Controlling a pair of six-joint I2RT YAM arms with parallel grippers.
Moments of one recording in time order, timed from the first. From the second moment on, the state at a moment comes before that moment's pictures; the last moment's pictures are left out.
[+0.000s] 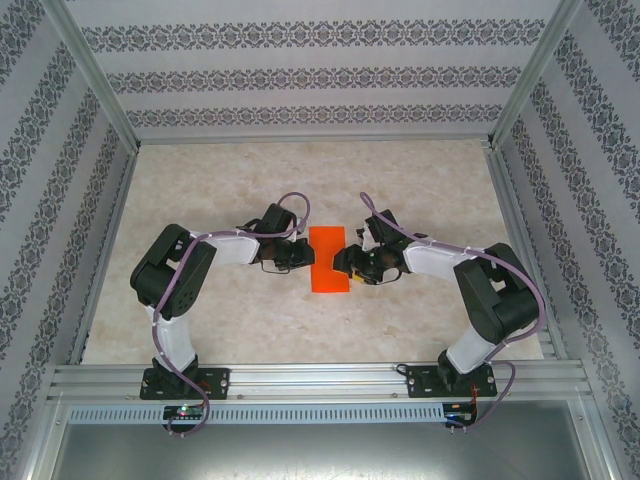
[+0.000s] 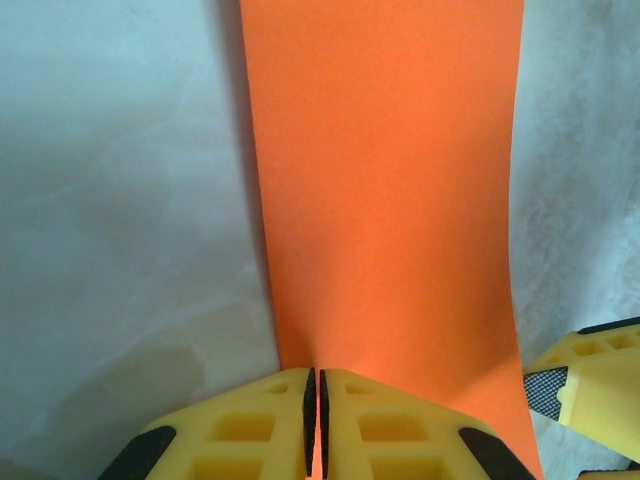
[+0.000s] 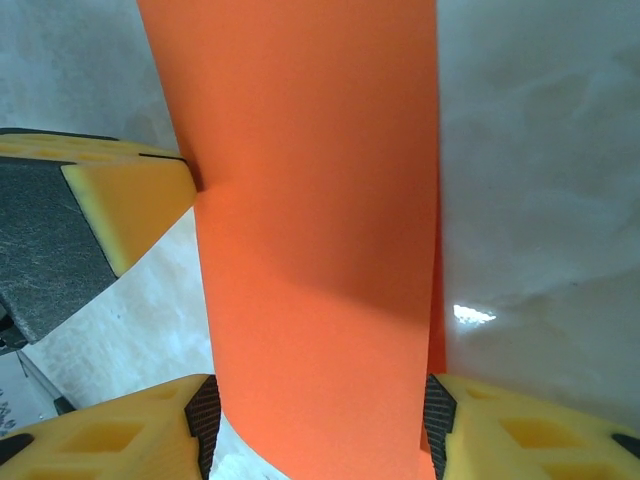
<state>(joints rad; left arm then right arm) -0.51 1.89 0.99 -0.10 0.46 -0.66 0.47 1.64 0.79 -0.22 -0.55 0.77</state>
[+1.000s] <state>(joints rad) -0.72 1.31 0.70 -0.04 0.27 -0.48 0.42 1.70 0.85 -0.07 -0.69 0.89</state>
